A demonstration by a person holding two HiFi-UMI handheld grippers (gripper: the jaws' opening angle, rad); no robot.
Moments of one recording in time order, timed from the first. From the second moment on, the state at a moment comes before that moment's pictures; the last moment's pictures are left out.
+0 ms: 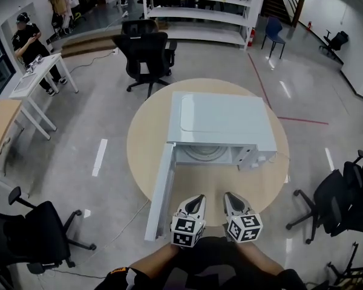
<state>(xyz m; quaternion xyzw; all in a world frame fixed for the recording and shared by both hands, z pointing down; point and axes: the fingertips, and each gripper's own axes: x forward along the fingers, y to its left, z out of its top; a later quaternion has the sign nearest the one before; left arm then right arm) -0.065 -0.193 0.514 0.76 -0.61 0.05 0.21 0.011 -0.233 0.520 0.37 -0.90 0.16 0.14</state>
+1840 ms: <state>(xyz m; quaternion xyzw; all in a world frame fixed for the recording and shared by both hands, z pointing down) 0.190 0.001 0.517 0.72 -0.66 0.09 0.19 0.265 -0.044 0.526 0.29 -0.93 0.11 0.18</state>
